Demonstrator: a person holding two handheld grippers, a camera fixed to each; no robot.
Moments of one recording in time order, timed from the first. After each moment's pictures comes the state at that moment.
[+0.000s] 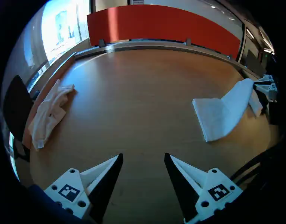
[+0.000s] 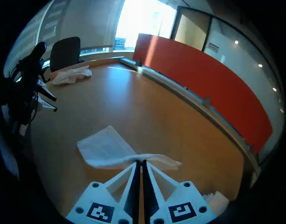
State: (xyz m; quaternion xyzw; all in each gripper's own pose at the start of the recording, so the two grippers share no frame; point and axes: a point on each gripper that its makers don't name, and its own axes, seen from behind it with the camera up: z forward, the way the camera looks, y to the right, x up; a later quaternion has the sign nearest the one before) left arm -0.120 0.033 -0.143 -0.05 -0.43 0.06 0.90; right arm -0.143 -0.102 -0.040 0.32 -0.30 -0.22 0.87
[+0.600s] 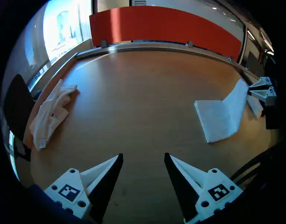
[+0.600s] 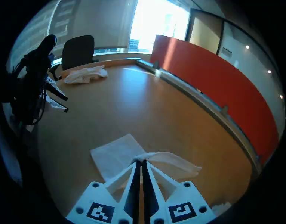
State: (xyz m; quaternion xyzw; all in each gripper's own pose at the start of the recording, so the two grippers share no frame) left arm -0.114 0.026 -0.143 -0.05 -0.42 0.06 0.90; right arm -0.161 -0.170 -0.048 0.38 -0.29 -0.22 0.85
